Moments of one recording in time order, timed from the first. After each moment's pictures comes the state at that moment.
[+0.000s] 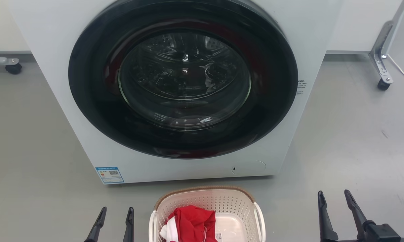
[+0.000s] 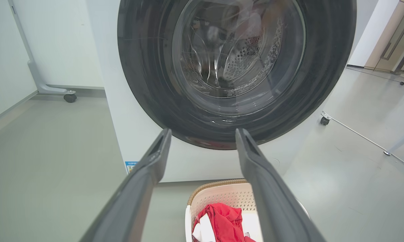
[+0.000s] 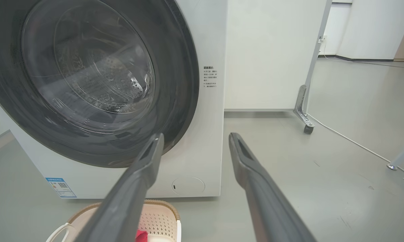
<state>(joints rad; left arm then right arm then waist) 0.13 0.21 -0.30 0.05 -0.40 0.12 -0.22 0.08 -0.16 0.21 0.10 0.24 -0.12 -0.25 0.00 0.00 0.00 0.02</state>
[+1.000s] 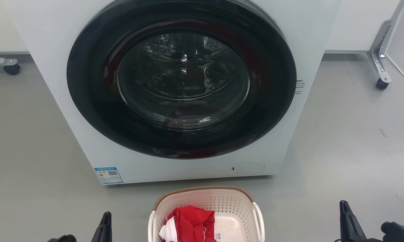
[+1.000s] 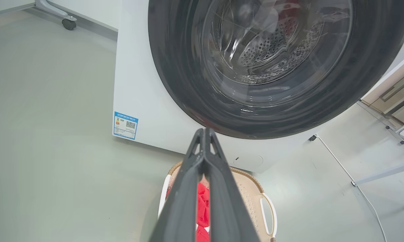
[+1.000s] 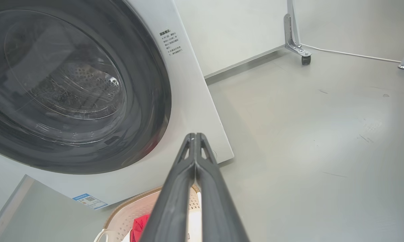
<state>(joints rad) 0.11 0.16 -0.21 0.13 -0.69 0.07 -0.14 0.07 -0.13 0.13 0.18 0.56 -0.07 -0.16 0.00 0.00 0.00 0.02</state>
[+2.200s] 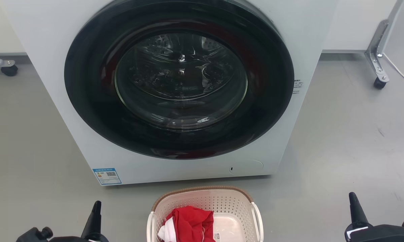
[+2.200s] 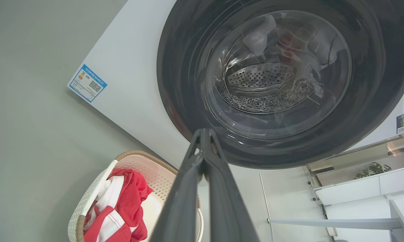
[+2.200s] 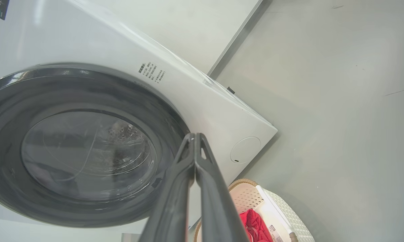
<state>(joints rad) 0.02 0.11 -0.07 0.21 -1.12 -0.02 -0.01 -0.01 -0.08 0.00 0.24 1.05 0.02 -0.03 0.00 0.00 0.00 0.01</state>
